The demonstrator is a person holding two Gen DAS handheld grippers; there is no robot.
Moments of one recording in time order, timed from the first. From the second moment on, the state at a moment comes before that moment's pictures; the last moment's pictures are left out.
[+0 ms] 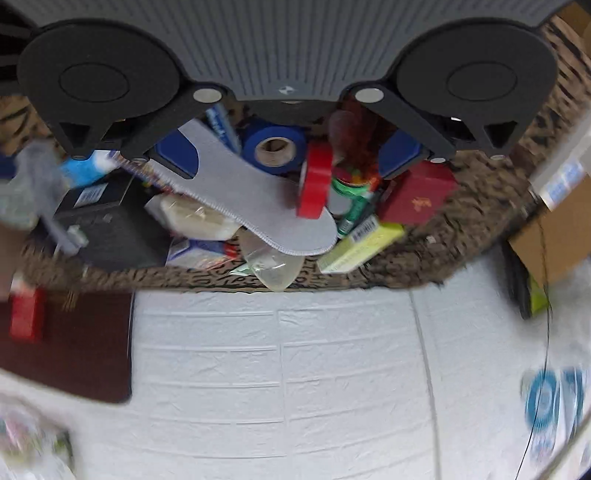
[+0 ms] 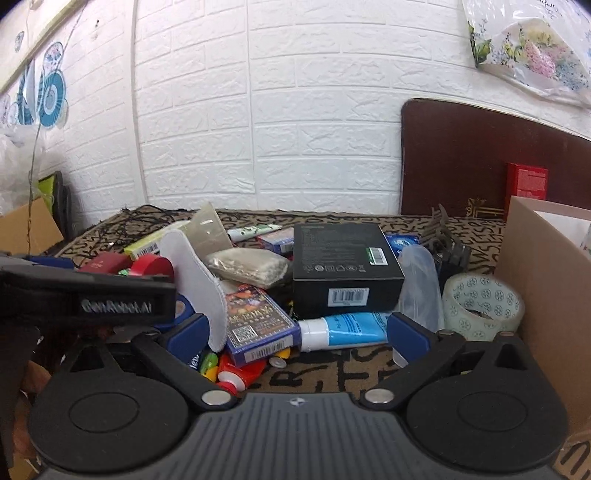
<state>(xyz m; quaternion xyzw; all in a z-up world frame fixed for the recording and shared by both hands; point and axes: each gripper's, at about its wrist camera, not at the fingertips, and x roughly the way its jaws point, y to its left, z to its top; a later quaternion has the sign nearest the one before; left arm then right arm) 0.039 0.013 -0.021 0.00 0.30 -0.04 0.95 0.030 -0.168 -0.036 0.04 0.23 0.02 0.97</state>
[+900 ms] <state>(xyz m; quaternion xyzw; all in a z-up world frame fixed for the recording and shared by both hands) 0.088 0.013 -0.014 0.03 0.33 0.02 0.94 0.059 -0.144 -0.036 0.00 0.23 0.10 0.97</state>
